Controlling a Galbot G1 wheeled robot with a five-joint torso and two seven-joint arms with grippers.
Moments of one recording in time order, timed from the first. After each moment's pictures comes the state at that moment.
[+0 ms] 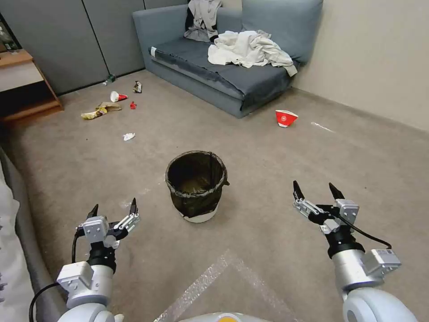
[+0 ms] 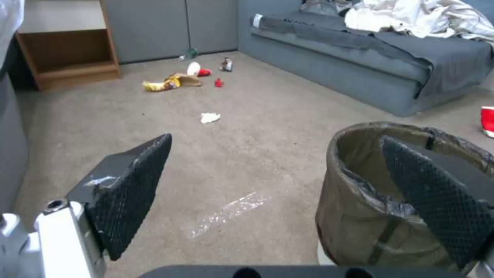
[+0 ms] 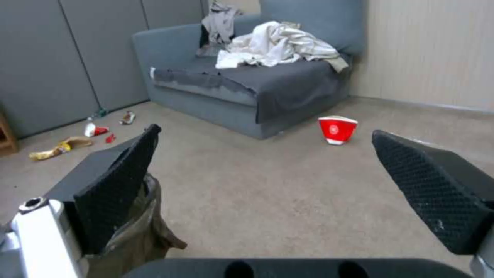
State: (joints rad) left arm 1.81 -1.58 -0.72 -2.32 -0.16 0.11 -0.05; right arm -1.72 1.48 0.65 2.32 0.28 -0.07 -0.09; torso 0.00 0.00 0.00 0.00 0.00
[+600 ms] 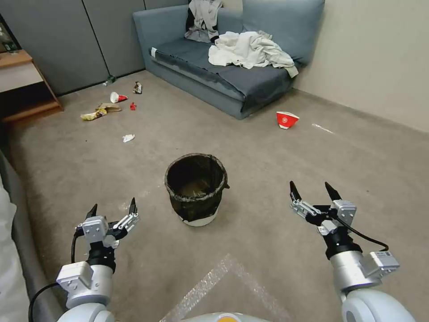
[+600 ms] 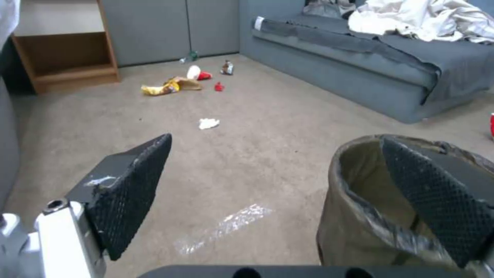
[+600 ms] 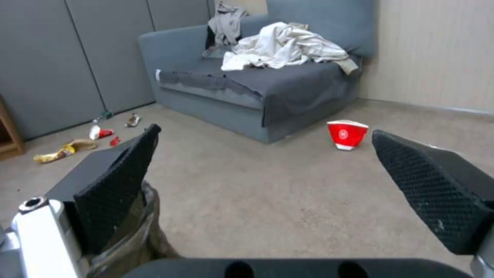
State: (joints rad) left arm 1.80 -1.58 -0.72 -2.31 -0.16 0.11 -0.05; right arm -1.72 1.49 0.64 2.30 0.28 -0.06 -0.11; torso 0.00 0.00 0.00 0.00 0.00
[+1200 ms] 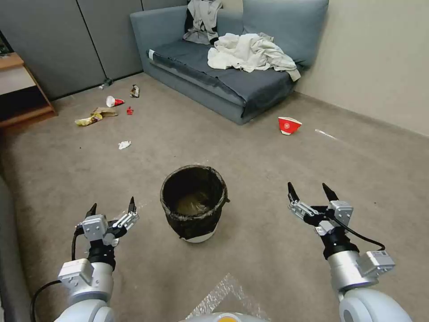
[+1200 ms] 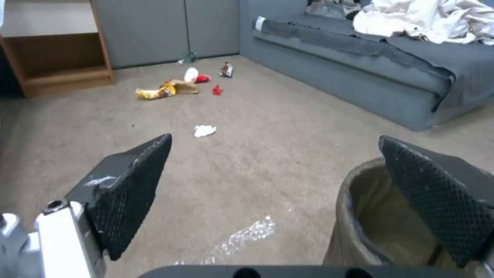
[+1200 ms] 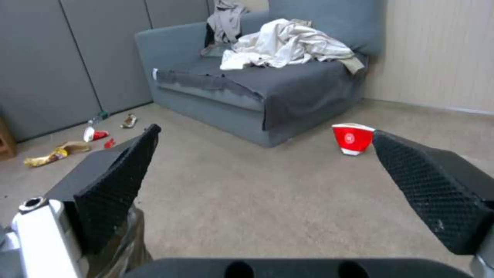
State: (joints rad) left arm 1.77 -1.57 -0.73 -2.29 -0.16 0.12 -0.06; right arm -1.71 1.49 0.64 2.29 0.27 -0.06 -0.11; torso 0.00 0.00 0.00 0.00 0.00
